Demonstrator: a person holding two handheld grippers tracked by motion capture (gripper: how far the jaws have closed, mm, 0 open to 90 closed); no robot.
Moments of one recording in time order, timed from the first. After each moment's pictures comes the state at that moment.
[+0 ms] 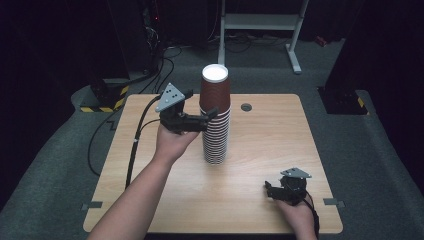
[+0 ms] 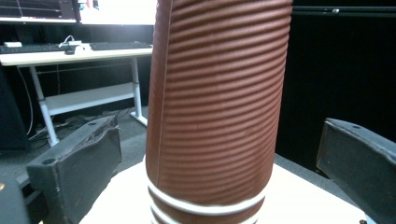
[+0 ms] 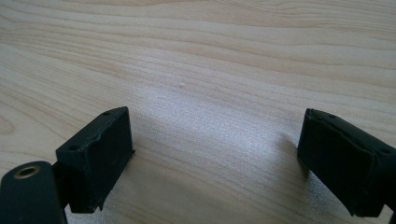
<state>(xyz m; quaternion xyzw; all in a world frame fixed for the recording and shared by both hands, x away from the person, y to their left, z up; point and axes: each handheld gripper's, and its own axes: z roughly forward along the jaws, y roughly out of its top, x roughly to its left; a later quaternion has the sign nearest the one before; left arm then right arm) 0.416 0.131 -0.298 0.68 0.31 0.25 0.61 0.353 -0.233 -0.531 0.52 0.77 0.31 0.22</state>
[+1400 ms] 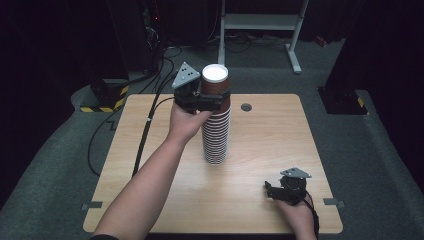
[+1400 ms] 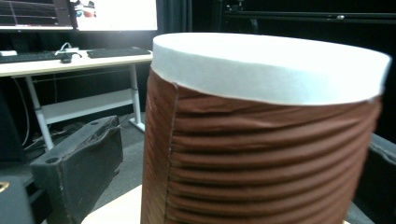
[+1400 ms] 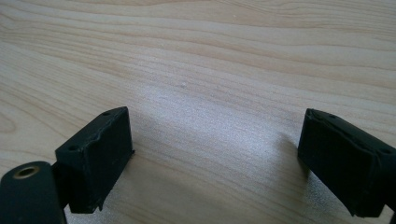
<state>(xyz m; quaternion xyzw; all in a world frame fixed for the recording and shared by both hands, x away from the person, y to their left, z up) 0.458 0.103 -0.277 0.68 0.31 0.25 0.61 0.353 -0.233 -0.531 0.52 0.77 0.31 0.22</state>
